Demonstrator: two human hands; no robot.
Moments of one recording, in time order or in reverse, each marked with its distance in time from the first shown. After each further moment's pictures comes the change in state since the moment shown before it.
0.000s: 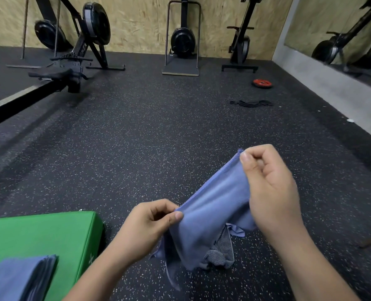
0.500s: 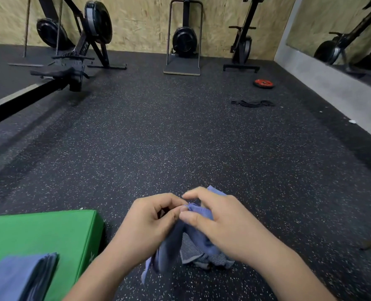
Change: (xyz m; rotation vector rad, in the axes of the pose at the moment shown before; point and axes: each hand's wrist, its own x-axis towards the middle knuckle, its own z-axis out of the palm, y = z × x) left_hand -0.010 0.029 -0.001 0.169 0.050 0.158; right_hand -0.024 0.012 0.032 -0.283 -0.758 0.034
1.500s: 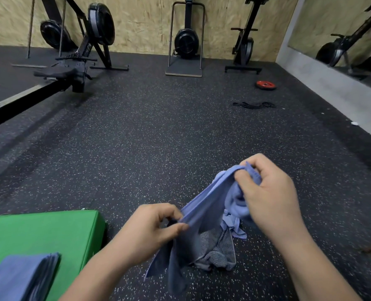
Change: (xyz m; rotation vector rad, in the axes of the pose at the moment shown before) left_hand 0.003 -0.022 -0.008 0.270 -0.139 0.025; right_hand -0.002 -0.003 -0.040 0.200 0.659 0.088
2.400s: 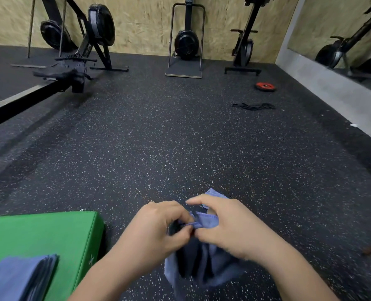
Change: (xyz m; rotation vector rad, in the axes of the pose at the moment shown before) left_hand -0.003 0.032 -0.001 0.086 0.112 0.174; right_hand -0.013 0.019 0.033 -0.299 -0.707 -0.009
